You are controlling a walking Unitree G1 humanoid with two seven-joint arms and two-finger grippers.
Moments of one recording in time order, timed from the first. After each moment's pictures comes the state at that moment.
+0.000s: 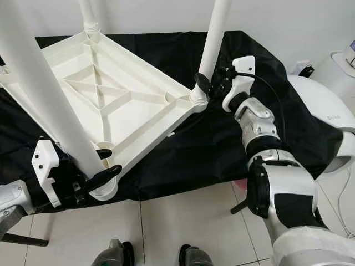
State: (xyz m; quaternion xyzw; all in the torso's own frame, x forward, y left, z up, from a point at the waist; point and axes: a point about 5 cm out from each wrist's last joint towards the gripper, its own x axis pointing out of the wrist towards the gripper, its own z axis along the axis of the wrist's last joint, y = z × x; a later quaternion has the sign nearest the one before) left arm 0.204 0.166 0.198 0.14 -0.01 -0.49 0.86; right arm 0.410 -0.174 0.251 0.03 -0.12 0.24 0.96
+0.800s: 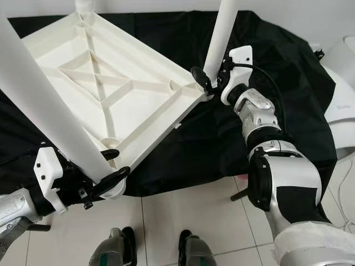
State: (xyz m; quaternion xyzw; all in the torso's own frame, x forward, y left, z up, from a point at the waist) left arm 0.186 0.147 0.204 0.14 -0.05 -0.49 0.86; right arm 0.413 -0.171 0.267 0.01 -0.13 0.25 0.96
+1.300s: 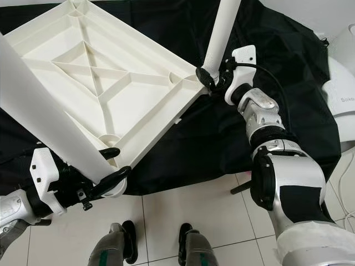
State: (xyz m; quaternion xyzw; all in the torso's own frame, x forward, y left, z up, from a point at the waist) left arm 0.181 0.146 0.210 0.14 -0.06 -0.49 0.86; right arm 0.414 -0.177 0.264 -0.01 -0.11 0.24 0.97
